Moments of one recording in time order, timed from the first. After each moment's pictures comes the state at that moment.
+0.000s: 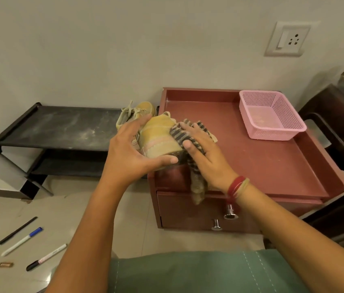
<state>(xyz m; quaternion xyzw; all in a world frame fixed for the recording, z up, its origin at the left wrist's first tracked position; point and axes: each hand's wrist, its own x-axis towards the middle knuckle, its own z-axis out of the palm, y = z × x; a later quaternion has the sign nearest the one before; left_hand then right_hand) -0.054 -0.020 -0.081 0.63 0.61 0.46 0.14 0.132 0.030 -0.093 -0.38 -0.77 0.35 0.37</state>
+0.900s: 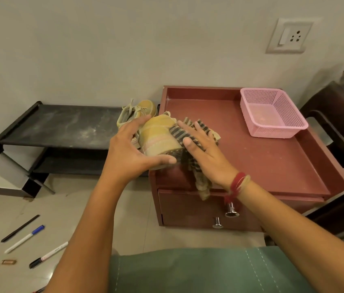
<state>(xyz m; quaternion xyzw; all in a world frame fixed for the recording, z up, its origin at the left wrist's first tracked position) -0.057 -0.017 -0.084 0.60 0.63 0.45 0.18 0.130 0.033 -0.093 -0.40 -0.77 0.39 0.32</state>
